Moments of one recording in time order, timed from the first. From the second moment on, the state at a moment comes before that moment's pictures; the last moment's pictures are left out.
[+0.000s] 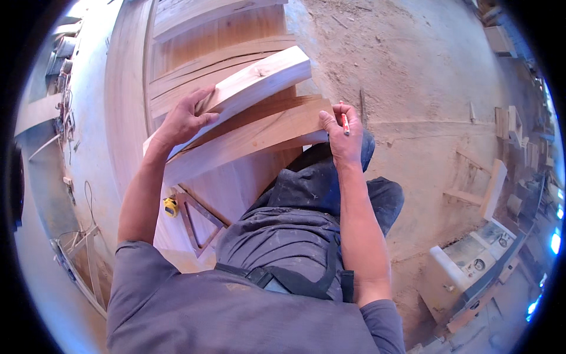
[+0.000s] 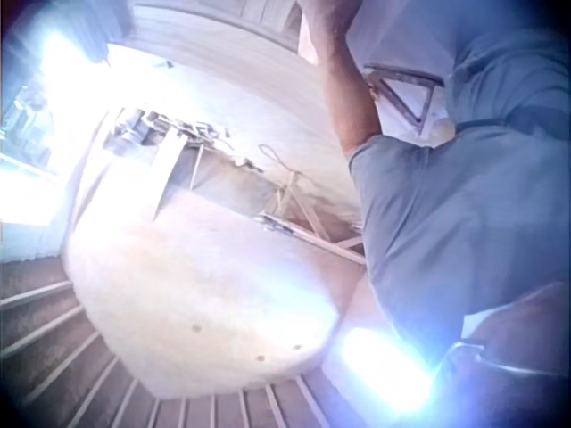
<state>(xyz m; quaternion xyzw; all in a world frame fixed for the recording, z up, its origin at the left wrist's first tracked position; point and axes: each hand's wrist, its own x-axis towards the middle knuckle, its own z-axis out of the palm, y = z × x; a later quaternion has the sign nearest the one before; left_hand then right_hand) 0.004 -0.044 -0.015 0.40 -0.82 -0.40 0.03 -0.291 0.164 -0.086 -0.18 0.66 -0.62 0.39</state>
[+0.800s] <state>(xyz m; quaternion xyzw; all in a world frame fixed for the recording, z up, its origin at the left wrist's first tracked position) -0.003 0.041 -0.025 0.36 -0.92 -0.14 0.01 -0.277 0.165 -0.077 -0.21 0.71 -0.58 0.34</state>
